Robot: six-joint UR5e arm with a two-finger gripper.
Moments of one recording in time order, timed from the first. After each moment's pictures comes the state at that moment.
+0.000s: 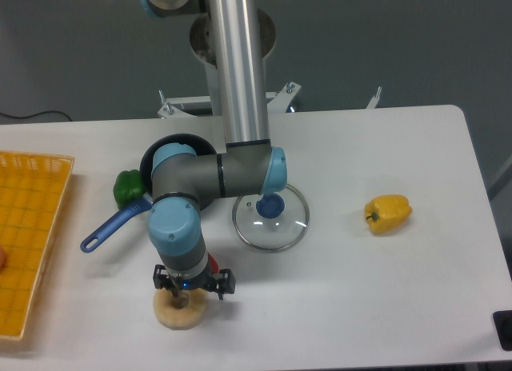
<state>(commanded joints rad) 2.17 -2.24 -1.47 -0.90 1.57 0.20</state>
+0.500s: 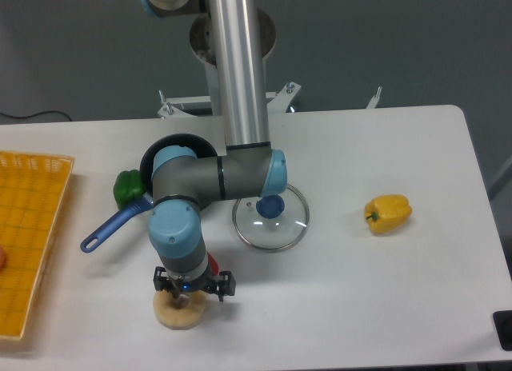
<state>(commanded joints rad) 2.17 -2.26 -1.46 -0.90 1.57 0.20</state>
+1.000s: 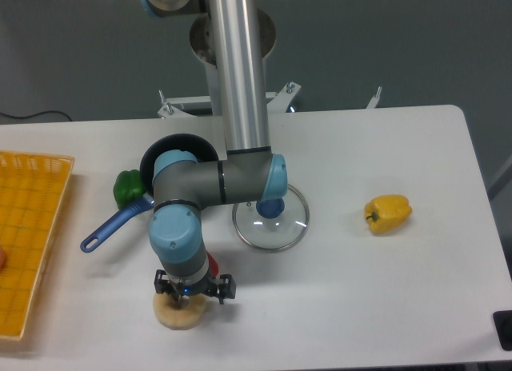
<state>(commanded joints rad) 2.17 -2.27 -1.45 -0.90 1.57 0.21</state>
